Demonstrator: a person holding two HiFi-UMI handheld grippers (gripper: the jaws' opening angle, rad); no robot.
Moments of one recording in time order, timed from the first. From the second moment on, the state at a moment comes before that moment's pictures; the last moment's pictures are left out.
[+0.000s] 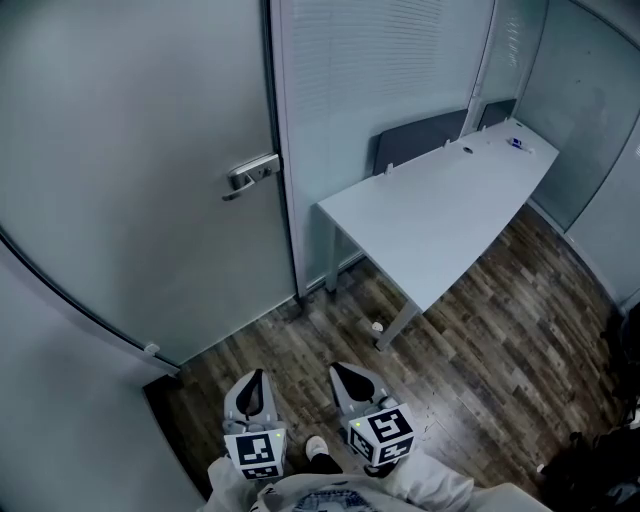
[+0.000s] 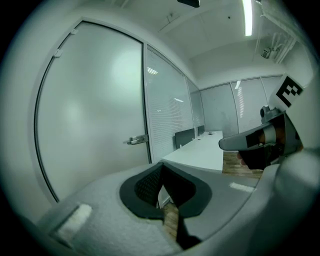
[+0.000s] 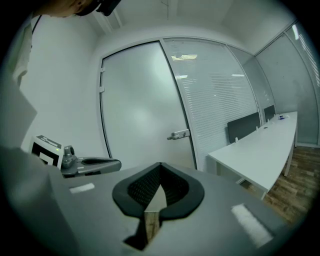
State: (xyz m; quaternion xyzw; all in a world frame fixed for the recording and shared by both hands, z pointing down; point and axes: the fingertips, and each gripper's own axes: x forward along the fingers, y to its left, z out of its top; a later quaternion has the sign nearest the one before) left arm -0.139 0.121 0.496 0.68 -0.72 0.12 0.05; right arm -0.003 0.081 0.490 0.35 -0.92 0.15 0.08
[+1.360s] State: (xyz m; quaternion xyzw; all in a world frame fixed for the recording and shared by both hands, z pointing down) left arm -0.223 -0.135 0.499 0.60 -0.79 0.12 0.06; right arm -0.100 -0.202 0.495 0.25 -0.95 0.13 0.11
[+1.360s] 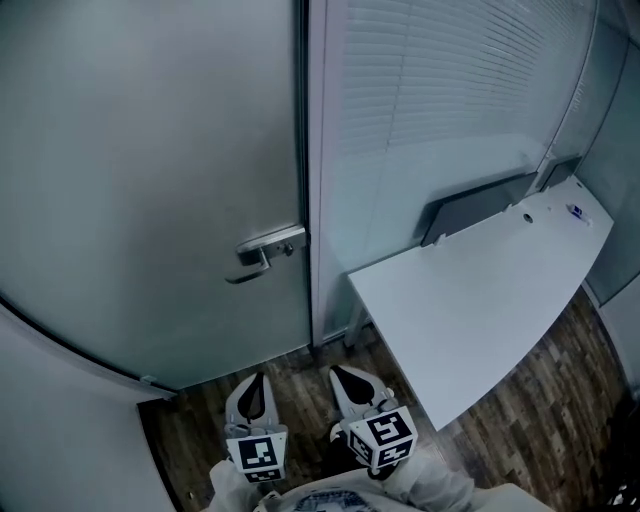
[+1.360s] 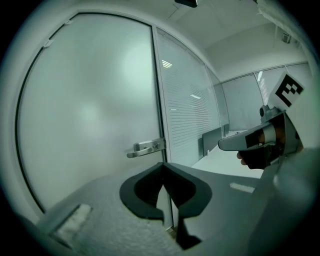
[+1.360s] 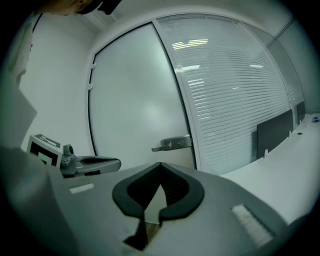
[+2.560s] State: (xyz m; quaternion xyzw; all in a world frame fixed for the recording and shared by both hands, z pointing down) left arm -0.287 -0.227 0.492 0.56 -0.81 0.15 0.05; right arm -0.167 -0.288 0.507 0.17 -0.97 0.16 0.11
